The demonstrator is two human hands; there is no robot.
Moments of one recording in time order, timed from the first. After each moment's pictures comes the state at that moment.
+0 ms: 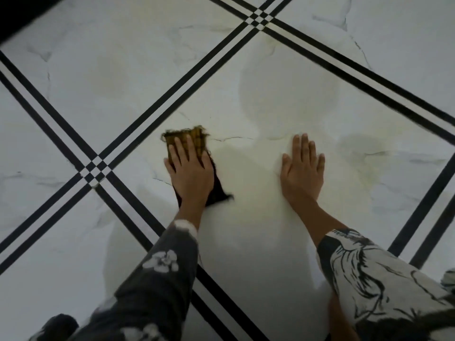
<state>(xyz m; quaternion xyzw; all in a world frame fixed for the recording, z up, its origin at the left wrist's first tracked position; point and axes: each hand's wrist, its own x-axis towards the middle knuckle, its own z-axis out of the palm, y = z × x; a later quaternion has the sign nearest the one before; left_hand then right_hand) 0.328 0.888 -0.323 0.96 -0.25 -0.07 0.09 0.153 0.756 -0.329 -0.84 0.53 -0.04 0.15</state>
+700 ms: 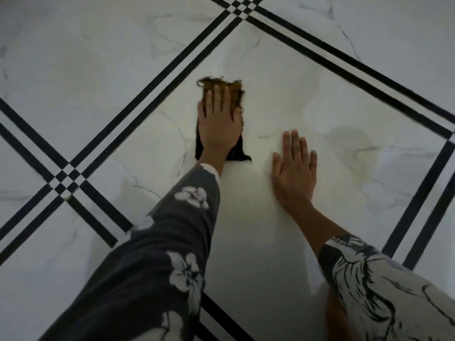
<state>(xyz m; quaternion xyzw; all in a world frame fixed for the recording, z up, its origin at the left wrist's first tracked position) 0.341 0.755 -0.324 0.90 -0.43 -0.07 0.09 0.152 0.754 -0.328 -0.84 0.52 -0.04 0.14</state>
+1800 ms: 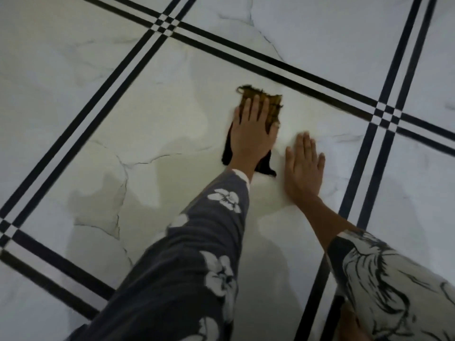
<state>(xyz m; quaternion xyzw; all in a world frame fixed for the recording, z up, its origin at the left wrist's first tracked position) 0.192 0.659 -0.320 0.79 -0.60 -0.10 0.06 0.053 0.691 -0.321 -0.74 0.63 -0.07 0.20</state>
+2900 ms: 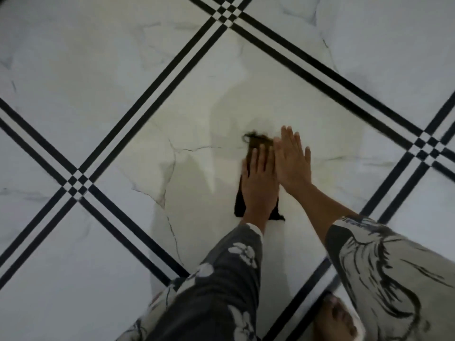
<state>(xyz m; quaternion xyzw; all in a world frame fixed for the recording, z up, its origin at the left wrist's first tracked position) 0.167 0.773 -0.318 0.87 -0.47 -0.12 0.09 0.139 0.696 -0.242 -0.76 0.53 0.03 0.37</state>
